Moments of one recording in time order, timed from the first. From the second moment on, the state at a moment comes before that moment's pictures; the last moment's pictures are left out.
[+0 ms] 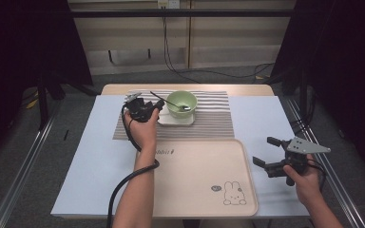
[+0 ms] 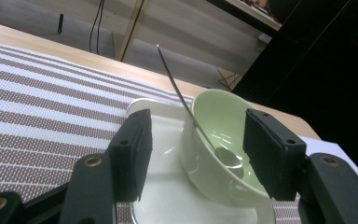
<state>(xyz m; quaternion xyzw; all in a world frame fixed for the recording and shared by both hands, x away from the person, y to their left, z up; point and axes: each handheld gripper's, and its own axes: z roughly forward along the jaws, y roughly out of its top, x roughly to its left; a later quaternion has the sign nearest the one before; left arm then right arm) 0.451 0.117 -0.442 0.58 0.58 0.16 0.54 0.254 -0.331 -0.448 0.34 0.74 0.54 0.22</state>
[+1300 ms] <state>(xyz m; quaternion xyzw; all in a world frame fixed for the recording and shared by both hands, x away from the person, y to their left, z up) 0.485 0.113 -0.455 0.54 0.61 0.16 0.55 0.256 -0.333 -0.449 0.34 0.74 0.54 0.22</state>
